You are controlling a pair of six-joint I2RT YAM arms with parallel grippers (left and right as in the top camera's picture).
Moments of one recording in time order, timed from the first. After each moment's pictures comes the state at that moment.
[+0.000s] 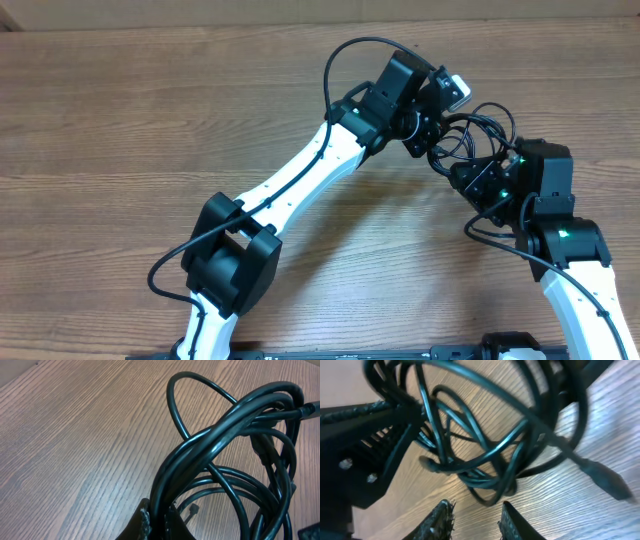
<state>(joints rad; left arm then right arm) -0.71 2.09 1.80 -0.42 0.40 0.17 0.03 1.05 0.82 -0.59 -0.26 0.83</state>
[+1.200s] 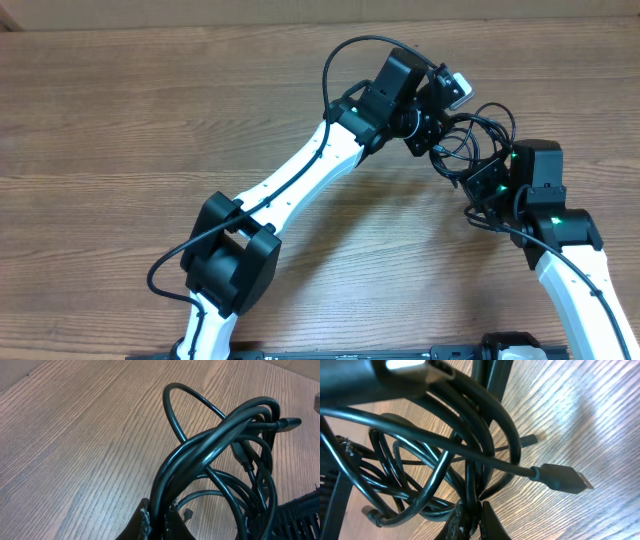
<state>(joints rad) -0.71 2.09 1.80 -0.40 0.45 0.17 0.03 1.13 0.82 -0.59 -0.17 1.01</state>
